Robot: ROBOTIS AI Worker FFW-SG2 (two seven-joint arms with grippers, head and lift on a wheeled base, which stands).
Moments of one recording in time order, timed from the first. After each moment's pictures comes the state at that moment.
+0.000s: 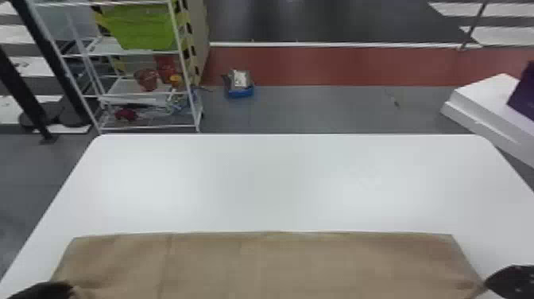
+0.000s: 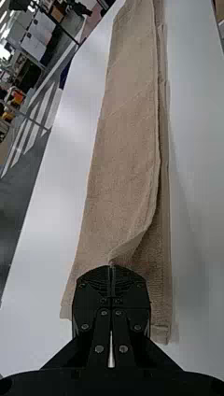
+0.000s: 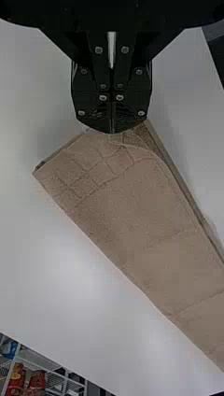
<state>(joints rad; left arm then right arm) 0.31 0.10 0.94 -1.61 -0.38 -1.12 -1.46 0.49 -0.67 -0.44 -2.08 0.14 0.61 1.36</state>
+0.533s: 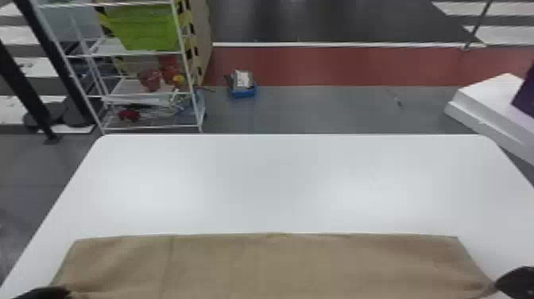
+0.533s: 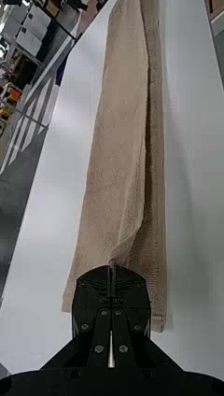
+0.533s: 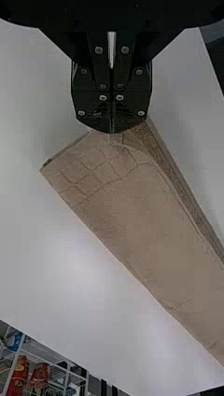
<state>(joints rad) 0.33 0.09 0.95 -1.63 -0.37 -1.12 -1.48 0.52 -0.68 -0.47 -2.09 0.13 0.59 1.36</state>
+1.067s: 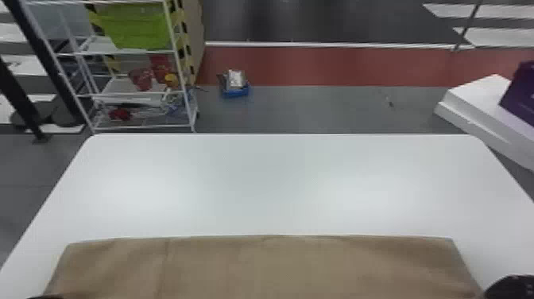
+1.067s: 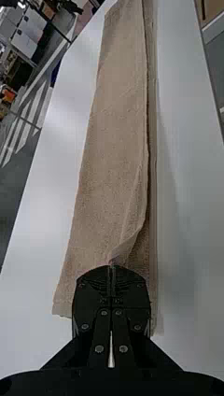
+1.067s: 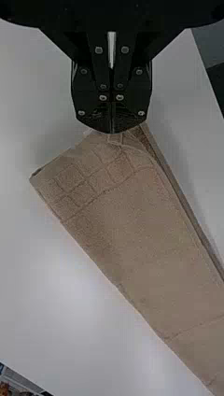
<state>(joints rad) 0.34 0.08 0.94 -1.62 -0.38 -1.14 -1.48 0.54 -0.69 -0.43 -2.07 0.20 0.55 1.36</state>
